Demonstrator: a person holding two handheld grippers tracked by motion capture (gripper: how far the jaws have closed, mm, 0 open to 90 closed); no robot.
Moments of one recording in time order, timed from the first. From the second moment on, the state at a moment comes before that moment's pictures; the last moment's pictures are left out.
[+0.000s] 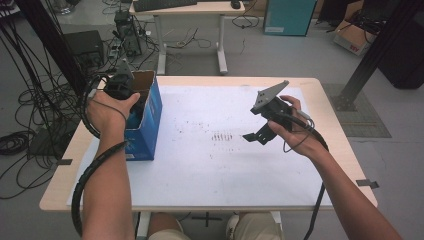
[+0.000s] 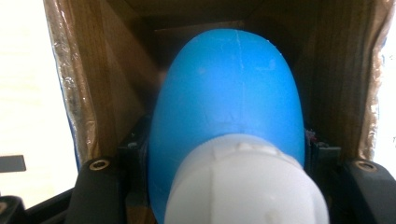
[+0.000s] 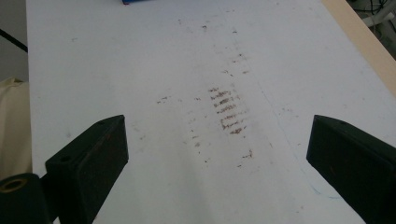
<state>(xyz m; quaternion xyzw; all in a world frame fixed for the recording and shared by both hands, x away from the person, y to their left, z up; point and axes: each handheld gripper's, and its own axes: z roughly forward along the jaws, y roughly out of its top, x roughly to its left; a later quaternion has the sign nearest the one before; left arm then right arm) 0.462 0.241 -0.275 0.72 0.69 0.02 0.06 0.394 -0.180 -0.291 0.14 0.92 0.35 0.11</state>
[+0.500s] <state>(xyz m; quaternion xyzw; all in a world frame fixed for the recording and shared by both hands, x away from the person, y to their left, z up) 0.462 0.241 -0.275 0.72 0.69 0.02 0.06 0.395 -0.178 -0.291 0.14 0.92 0.34 0.11</state>
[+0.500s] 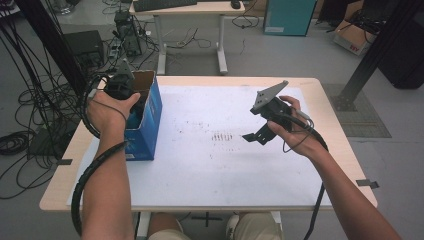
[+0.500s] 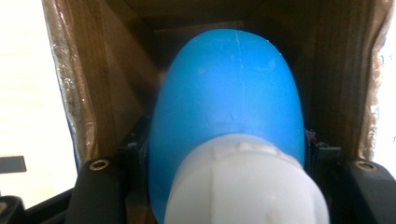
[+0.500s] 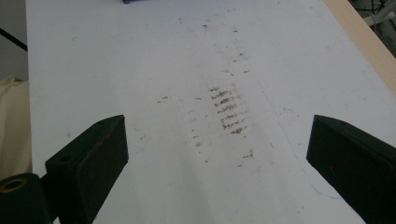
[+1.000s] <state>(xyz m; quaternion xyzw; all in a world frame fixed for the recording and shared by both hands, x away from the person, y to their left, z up) 0.462 0.240 -0.273 0.72 0.69 0.03 0.06 0.393 -0.178 -0.290 0.14 0.92 0.34 0.11</state>
